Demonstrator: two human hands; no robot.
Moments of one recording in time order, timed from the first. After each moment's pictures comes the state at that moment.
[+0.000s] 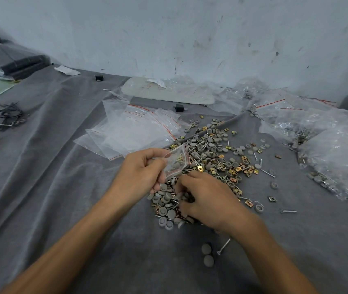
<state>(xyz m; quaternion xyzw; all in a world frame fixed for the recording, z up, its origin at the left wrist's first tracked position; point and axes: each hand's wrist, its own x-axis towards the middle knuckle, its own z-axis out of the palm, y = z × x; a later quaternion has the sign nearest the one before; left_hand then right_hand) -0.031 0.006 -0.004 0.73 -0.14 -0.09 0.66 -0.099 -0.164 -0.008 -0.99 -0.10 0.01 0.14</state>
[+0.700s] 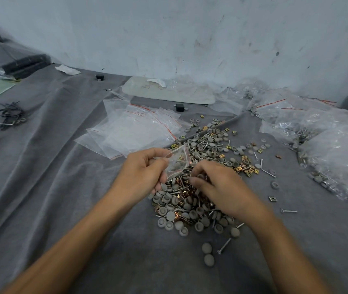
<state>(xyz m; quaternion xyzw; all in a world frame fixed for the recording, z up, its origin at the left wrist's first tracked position) -0.030 0.007 -0.008 0.73 -0.15 -0.09 0.66 -0.096 -0.192 -0.001 -0.97 -0.04 -0.04 0.25</state>
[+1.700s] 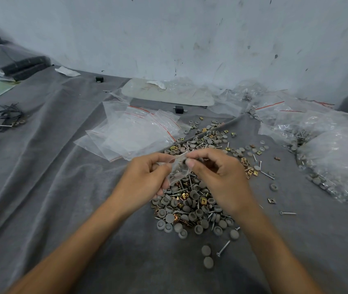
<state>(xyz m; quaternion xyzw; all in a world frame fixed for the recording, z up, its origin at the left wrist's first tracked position) -0.034 0.005 -0.011 0.74 -0.18 -0.11 0.64 -0.097 -0.177 0.005 -0.84 -0.04 -0.21 0.49</state>
